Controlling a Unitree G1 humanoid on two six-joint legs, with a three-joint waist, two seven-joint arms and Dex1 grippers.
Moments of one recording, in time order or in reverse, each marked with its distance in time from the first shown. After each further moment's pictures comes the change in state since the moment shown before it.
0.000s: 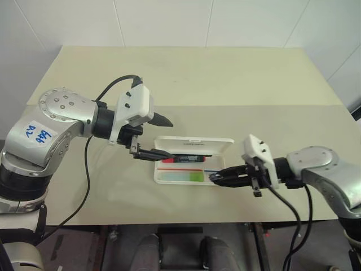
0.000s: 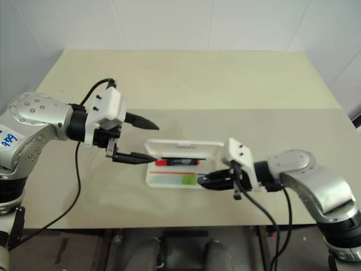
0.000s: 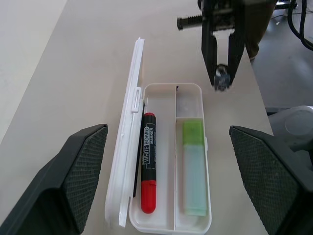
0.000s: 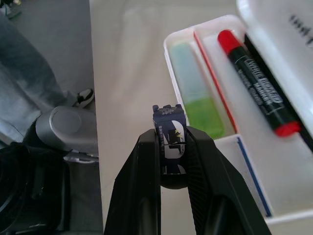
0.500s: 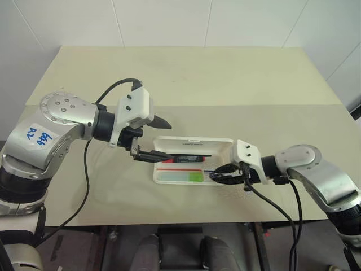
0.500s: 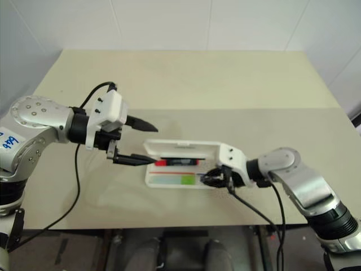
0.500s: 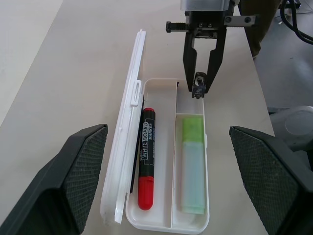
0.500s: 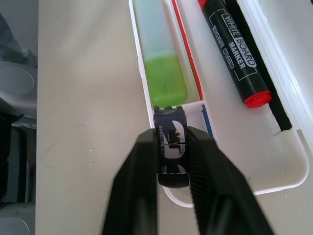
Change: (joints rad) left arm 0.019 0.005 0.002 -0.013 -0.001 0.025 0.021; right arm -0.040 0.010 0.110 0.117 -0.184 -0.146 0.012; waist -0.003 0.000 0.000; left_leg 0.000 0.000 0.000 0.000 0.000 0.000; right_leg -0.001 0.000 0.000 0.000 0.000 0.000
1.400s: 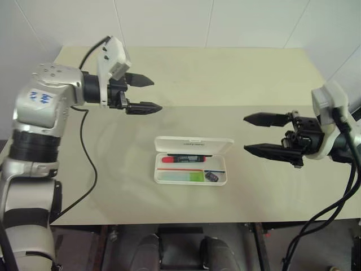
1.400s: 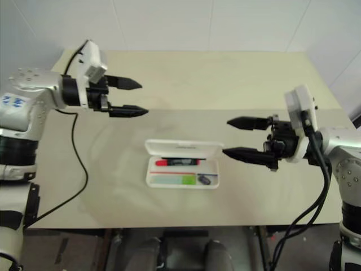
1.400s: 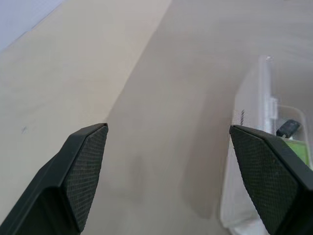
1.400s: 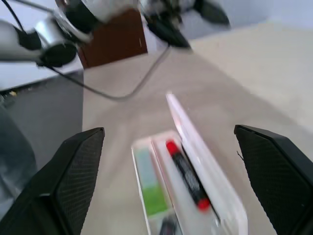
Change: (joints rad) left arm -0.248 -0.154 -0.019 0.697 0.193 -0.319 -0.078; right arm -0.014 0.007 -0.541 0.022 0.560 0.126 0.038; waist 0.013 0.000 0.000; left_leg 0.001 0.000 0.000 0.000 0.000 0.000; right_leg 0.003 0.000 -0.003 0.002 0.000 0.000
